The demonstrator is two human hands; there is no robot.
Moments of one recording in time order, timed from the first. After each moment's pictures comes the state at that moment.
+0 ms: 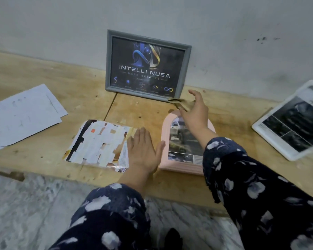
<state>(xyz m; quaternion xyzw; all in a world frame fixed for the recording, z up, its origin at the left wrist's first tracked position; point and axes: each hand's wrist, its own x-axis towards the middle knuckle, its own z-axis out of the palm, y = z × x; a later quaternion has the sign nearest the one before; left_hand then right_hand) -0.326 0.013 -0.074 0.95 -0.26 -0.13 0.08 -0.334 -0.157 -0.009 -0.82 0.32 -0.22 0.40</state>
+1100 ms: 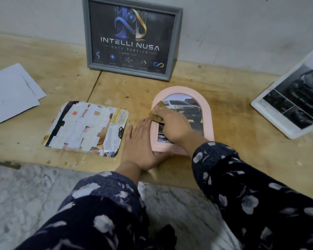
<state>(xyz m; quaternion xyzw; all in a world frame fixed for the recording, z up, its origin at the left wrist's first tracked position) -0.359 0.015 -0.111 0.92 -0.35 -0.06 0.19 -0.375 -0.134 -0.073 -0.97 0.13 0.04 0.20</state>
